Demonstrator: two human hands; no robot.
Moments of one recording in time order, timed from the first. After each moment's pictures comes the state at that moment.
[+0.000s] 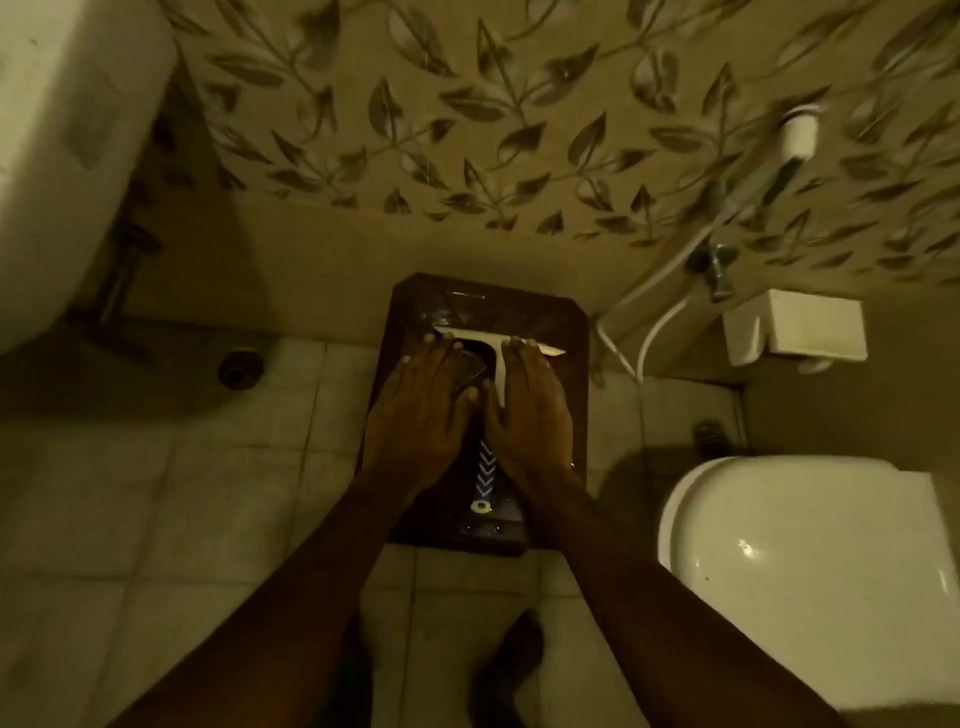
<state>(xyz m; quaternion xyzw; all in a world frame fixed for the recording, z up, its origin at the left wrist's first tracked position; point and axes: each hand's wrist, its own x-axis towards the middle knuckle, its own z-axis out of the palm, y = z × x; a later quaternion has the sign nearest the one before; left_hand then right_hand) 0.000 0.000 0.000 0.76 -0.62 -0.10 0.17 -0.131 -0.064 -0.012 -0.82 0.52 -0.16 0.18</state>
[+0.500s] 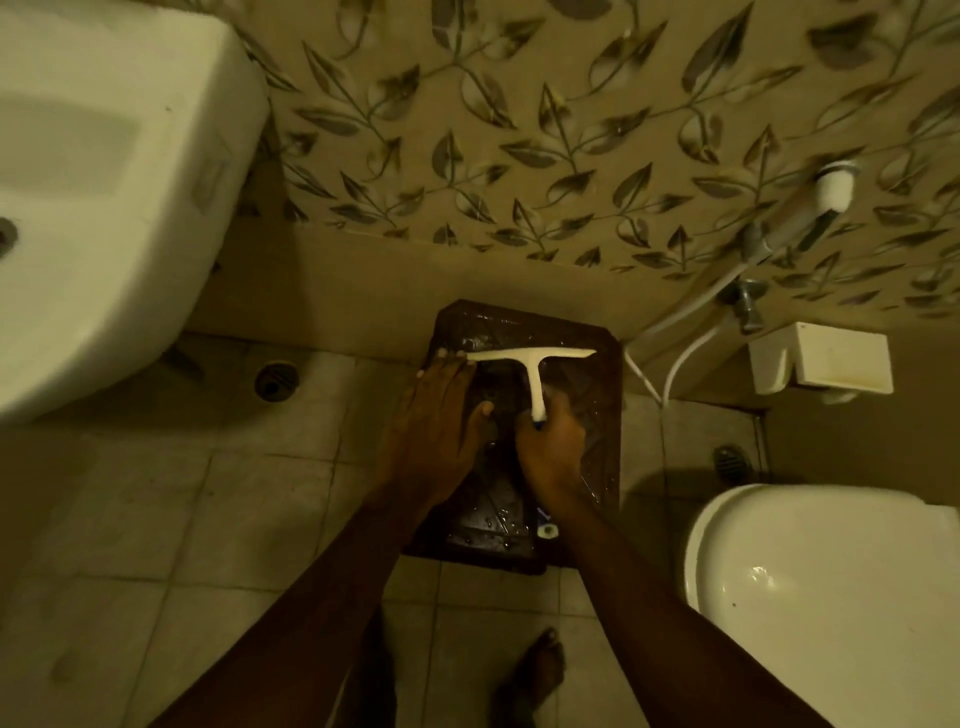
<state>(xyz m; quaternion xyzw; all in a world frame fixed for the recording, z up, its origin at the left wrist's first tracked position) 0.038 0.012 0.035 0.77 -0.60 -0.11 0.20 -0.093 -0.055 0.013 -0.59 0.66 -0.20 0.41</state>
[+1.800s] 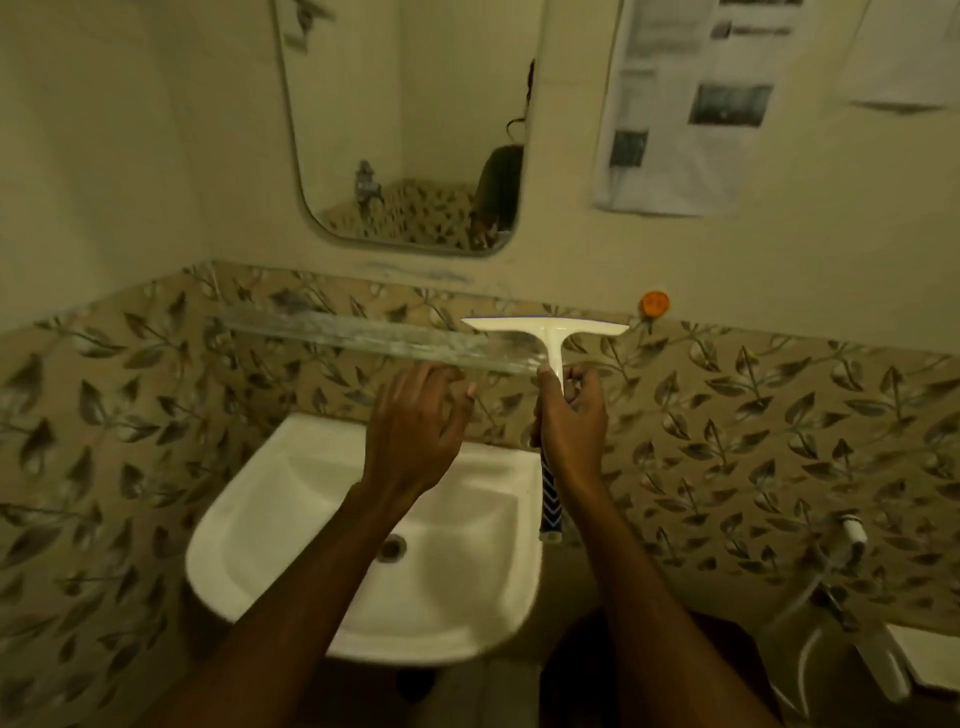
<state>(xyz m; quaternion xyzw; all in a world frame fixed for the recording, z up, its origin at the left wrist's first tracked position) 0.388 0.163 0.453 0.69 -0.56 0.23 0.40 0.247 0.089 0.472 -0.57 0.38 -0.57 0.44</state>
